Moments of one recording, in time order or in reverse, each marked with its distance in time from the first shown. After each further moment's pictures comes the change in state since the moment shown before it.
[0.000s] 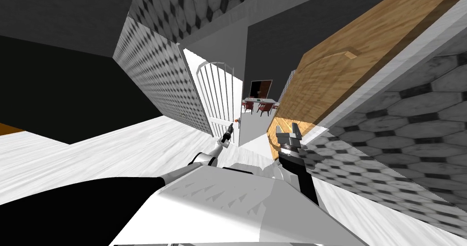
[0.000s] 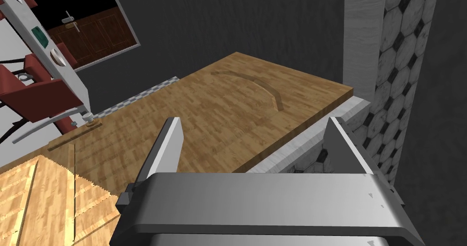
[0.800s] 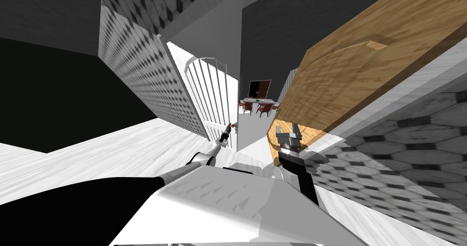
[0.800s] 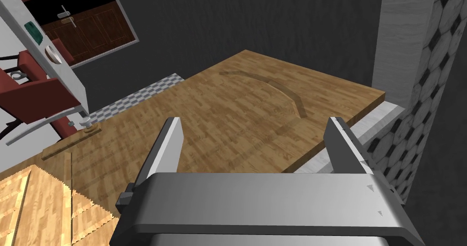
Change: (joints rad) arm 0.007 0.041 0.010 -0.003 0.005 0.002 -0.003
